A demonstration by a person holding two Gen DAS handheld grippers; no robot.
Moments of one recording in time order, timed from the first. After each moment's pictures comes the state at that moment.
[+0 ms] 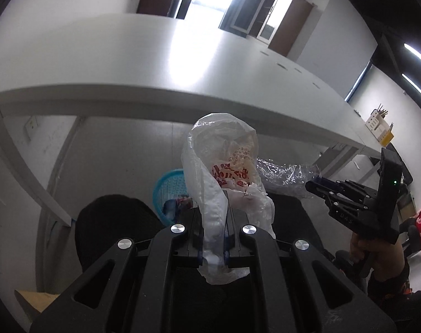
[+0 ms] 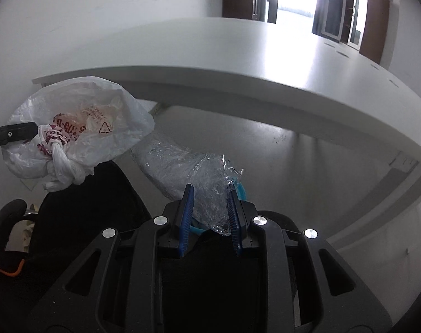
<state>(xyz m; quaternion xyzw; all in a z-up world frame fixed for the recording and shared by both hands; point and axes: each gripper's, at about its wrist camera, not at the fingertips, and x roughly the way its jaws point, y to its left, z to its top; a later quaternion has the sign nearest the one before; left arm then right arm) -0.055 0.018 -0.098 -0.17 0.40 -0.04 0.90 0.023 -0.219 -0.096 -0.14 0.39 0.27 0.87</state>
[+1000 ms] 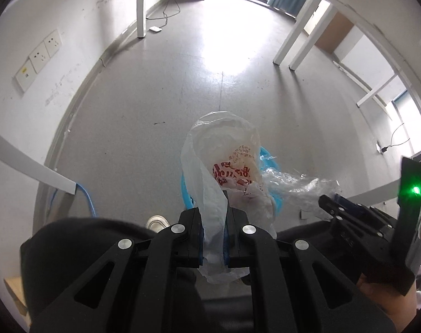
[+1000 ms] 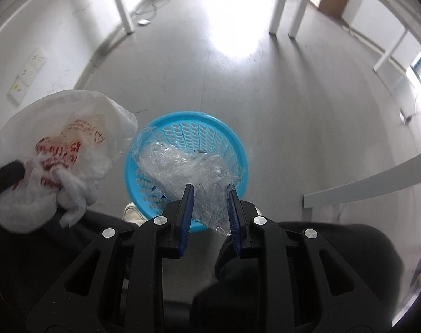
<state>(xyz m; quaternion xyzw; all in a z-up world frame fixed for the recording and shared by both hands) 0.120 0.047 -0.281 -0.18 0.53 0.08 0.83 0.197 -0.126 -0.302 -0.11 0.57 0.11 0.81</state>
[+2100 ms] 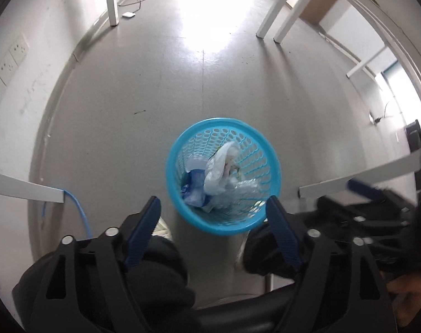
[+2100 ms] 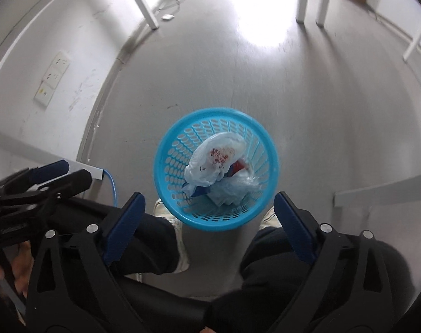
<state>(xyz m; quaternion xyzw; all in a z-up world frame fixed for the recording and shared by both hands) 0.153 0.045 -0.306 -0.15 0.58 0.01 0.80 0.199 -0.148 -0.293 -0.06 0.58 0.20 0.79</state>
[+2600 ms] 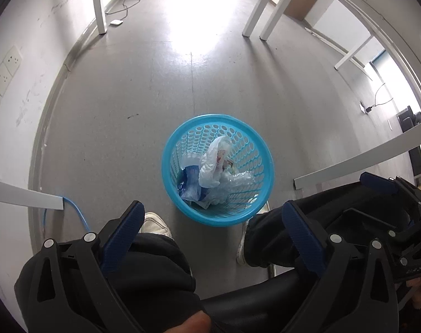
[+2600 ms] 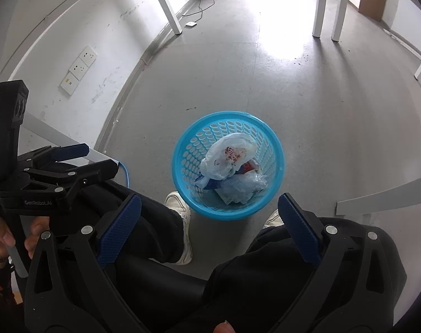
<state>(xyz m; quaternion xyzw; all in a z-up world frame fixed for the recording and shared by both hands) 0.137 0.041 -0.301 -0.14 0.56 -0.02 0.81 0.170 -0.161 -0.258 -0.06 0.56 0.25 0.78</state>
